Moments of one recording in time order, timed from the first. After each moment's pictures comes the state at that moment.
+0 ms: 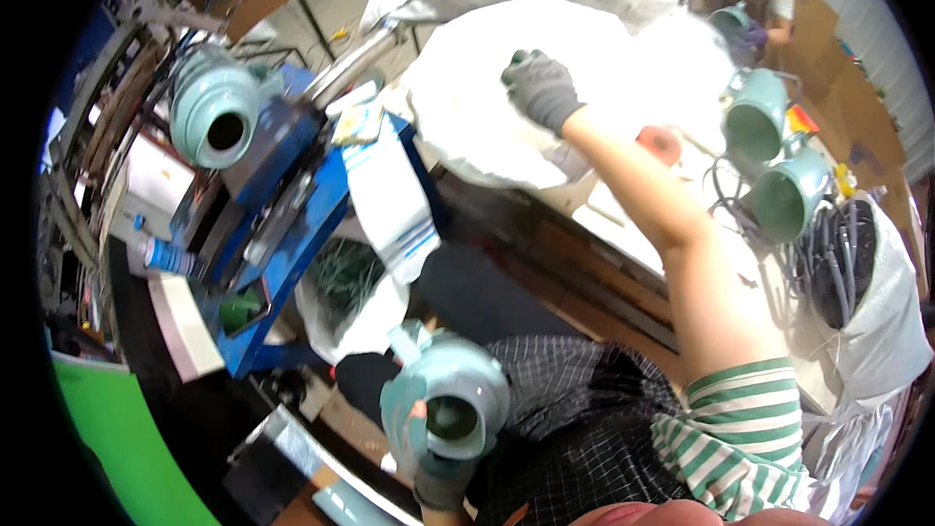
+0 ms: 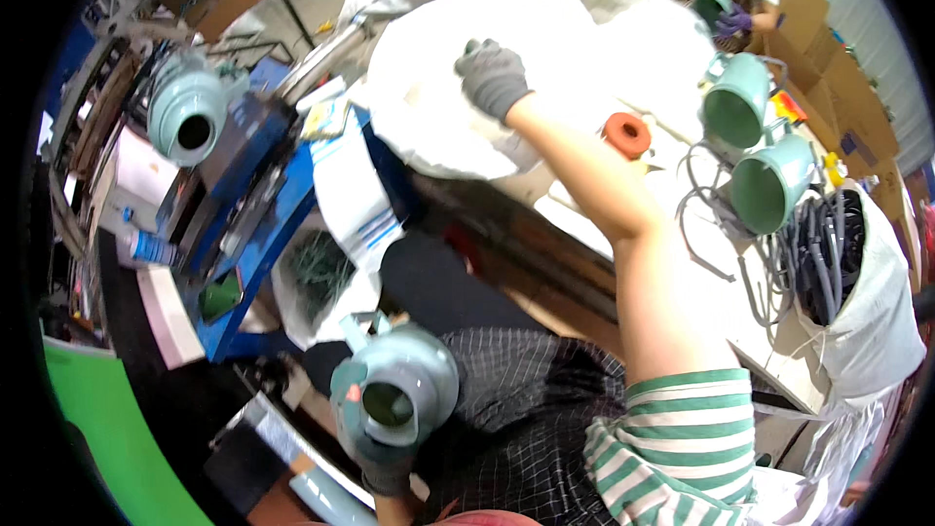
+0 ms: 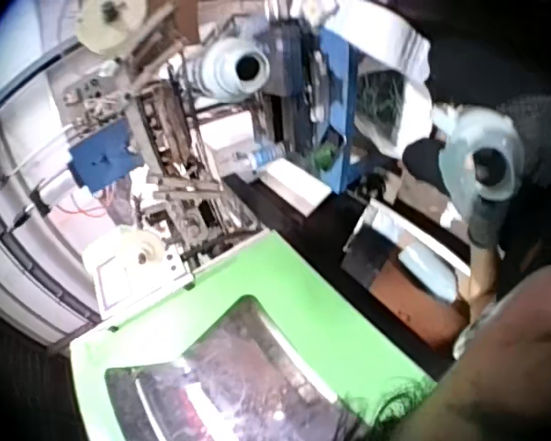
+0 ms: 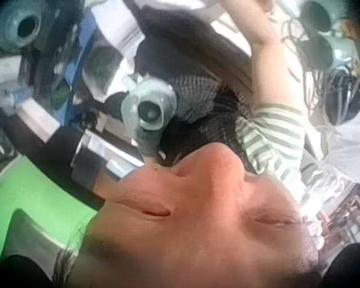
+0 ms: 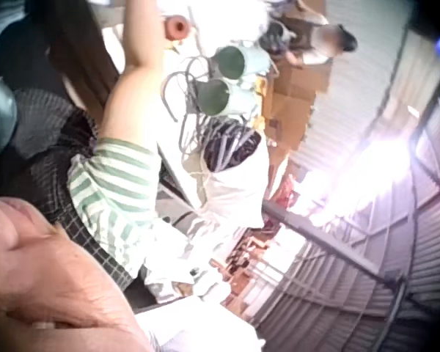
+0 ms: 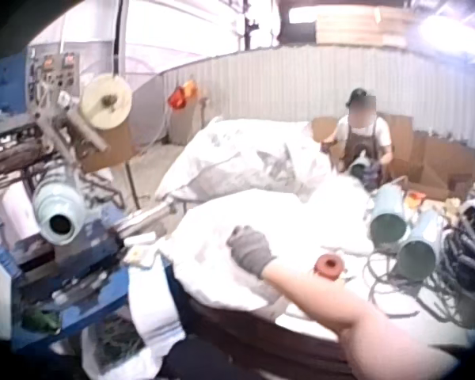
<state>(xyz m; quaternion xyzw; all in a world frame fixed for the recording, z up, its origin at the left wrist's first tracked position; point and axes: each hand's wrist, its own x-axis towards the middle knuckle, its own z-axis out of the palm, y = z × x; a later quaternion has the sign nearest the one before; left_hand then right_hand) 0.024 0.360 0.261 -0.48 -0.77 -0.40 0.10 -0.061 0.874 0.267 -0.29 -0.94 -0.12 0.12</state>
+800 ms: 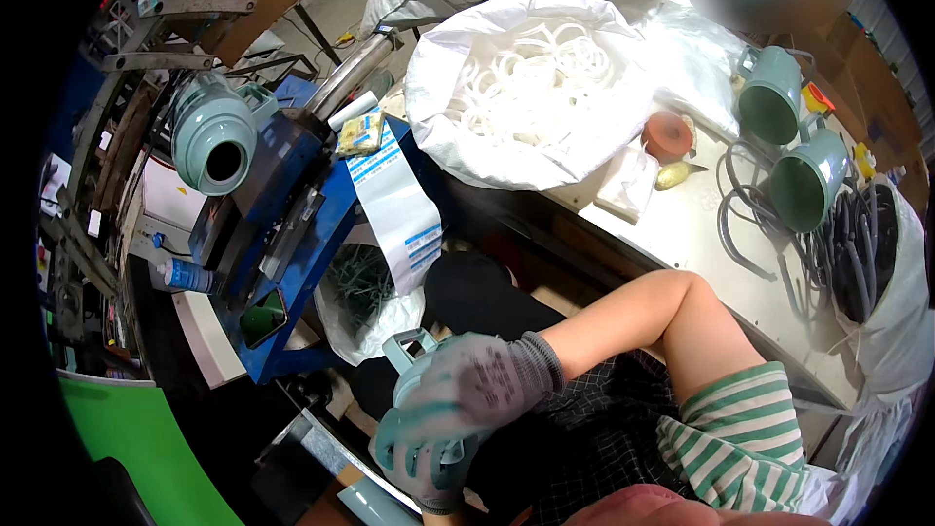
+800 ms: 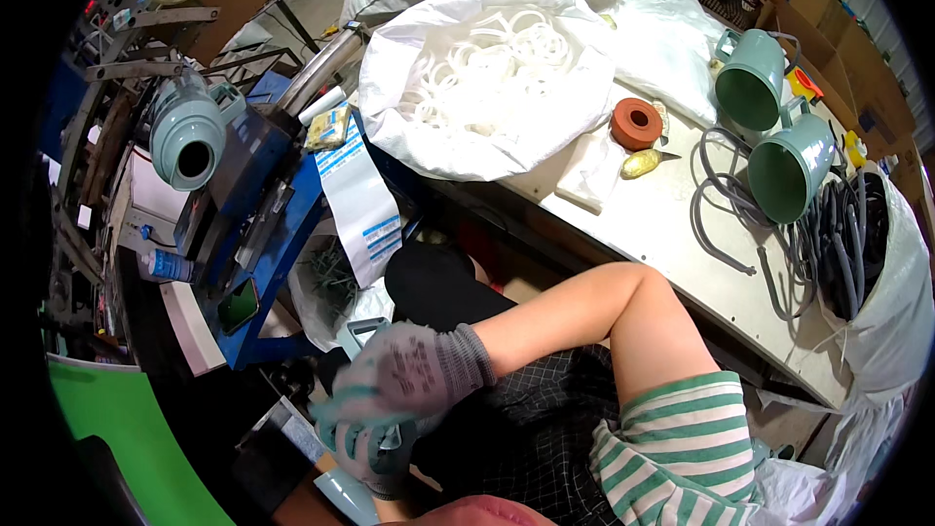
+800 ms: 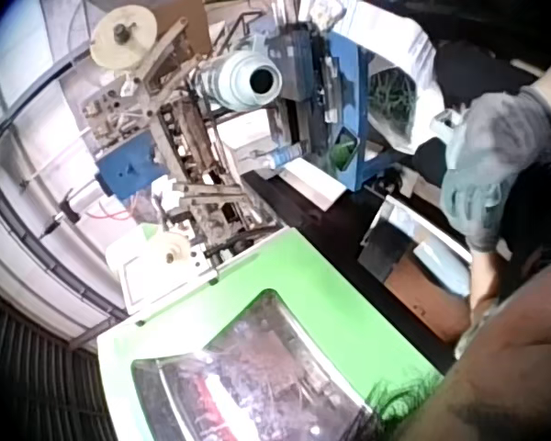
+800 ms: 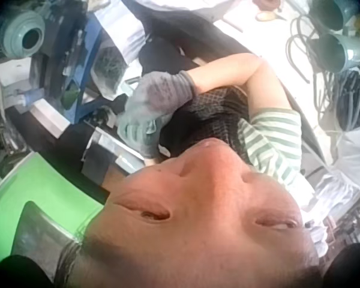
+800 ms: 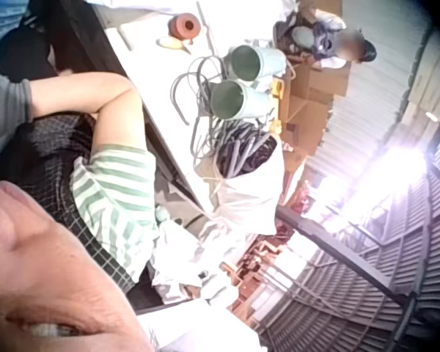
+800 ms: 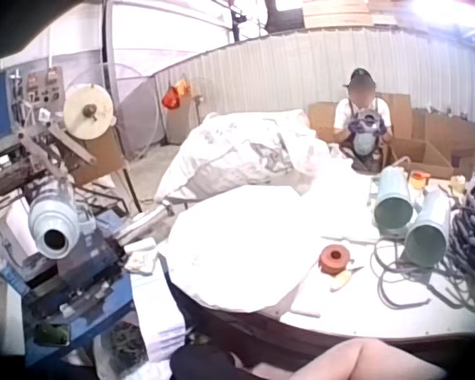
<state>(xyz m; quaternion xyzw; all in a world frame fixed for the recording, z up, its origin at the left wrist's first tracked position) 0.030 0.336 0.262 -0.47 -0.82 -0.25 0.19 0.049 0.583 0.286 0.35 -0.82 0.35 0.30</state>
